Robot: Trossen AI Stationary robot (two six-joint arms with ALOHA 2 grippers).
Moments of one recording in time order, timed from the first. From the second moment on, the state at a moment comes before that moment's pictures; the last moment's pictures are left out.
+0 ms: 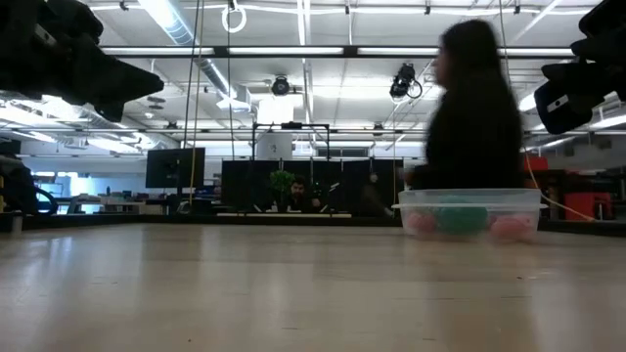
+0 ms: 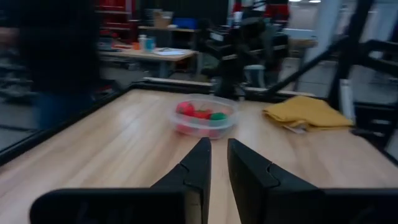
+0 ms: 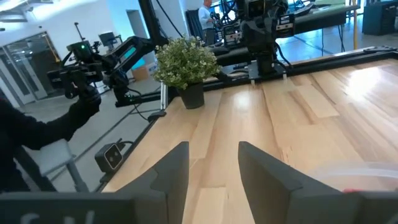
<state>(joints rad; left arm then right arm) -0.39 0.32 0.01 0.30 -0.58 -0.10 0.54 0.12 0.02 0.05 0.30 0.29</state>
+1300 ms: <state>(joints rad) -0.39 0.02 0.02 0.18 -0.49 -0.11 0.54 0.12 0.02 0.05 0.30 0.29</state>
